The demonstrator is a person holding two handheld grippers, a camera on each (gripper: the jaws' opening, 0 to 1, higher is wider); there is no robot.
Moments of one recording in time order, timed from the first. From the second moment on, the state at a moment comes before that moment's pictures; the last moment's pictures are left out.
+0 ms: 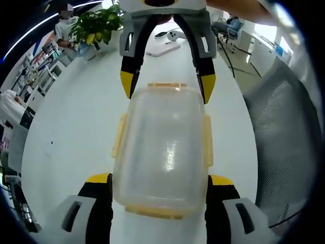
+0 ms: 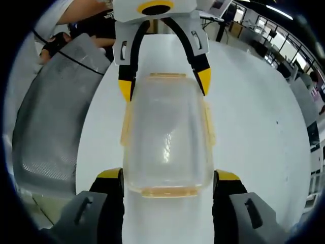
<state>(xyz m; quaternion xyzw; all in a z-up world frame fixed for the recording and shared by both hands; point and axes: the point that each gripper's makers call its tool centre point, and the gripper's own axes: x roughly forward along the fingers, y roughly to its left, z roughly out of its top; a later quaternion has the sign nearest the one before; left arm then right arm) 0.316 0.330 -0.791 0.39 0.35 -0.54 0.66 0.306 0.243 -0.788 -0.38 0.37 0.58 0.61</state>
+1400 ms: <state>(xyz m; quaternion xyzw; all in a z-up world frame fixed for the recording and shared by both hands) 0.415 0.333 -0.791 0.39 0.36 -0.54 0.65 0.401 0.245 -0.785 -0.38 0.38 0.58 0.62</state>
